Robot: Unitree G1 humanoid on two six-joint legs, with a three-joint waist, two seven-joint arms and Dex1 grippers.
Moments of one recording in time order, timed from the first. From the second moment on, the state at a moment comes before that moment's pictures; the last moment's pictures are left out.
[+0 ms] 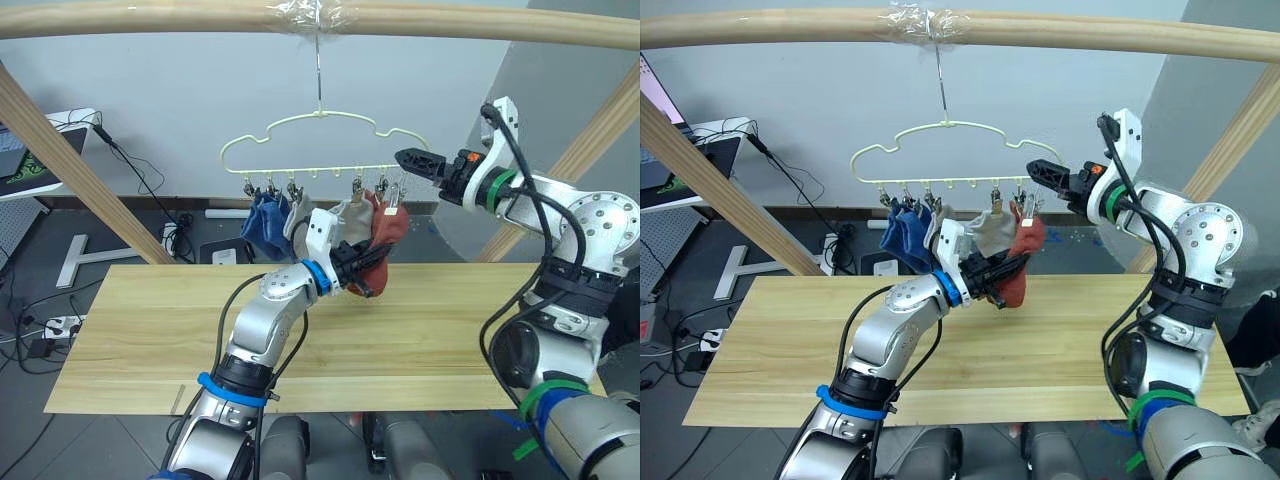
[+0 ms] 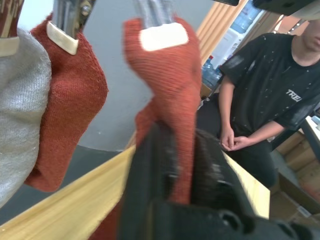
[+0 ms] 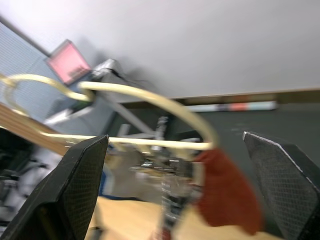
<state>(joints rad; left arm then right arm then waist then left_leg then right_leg) -0.49 0.11 -0.19 0.00 -0.31 0.44 -0.64 -0.94 -0.30 -0.43 -0.04 0.69 1.36 0.19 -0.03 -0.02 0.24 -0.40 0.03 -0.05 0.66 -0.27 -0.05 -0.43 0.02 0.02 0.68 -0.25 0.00</state>
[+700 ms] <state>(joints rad) -0.26 0.47 0.06 -0.20 -0.43 0.59 -0.70 -0.62 -0.56 -0.32 -0.19 0.71 1.22 0.44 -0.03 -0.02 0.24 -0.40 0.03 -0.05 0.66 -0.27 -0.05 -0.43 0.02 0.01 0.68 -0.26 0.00</state>
